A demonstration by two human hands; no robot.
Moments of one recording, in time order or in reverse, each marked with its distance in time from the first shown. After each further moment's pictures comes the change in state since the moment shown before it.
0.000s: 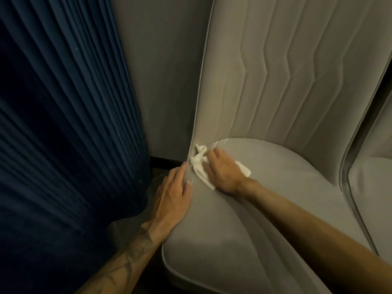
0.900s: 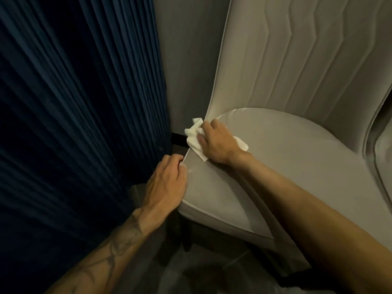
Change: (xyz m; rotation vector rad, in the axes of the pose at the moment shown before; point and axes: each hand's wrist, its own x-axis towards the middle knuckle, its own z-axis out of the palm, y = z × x) left_hand -0.111 -0.006 -0.003 0.089 0.145 -0.183; right_hand -0.034 -0.077 0.005 0.000 -0.060 0.020
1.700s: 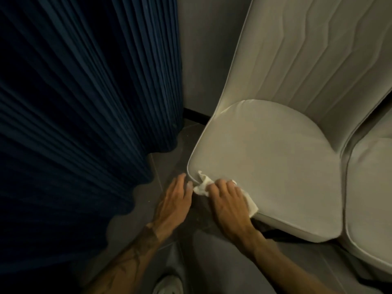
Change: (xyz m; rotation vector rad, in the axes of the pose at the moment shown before) left_hand -0.102 0.010 -0.027 -0.079 -0.235 -0.316; right_hand -0.201 -0.063 -0.012 -0.057 -0.104 -0.036
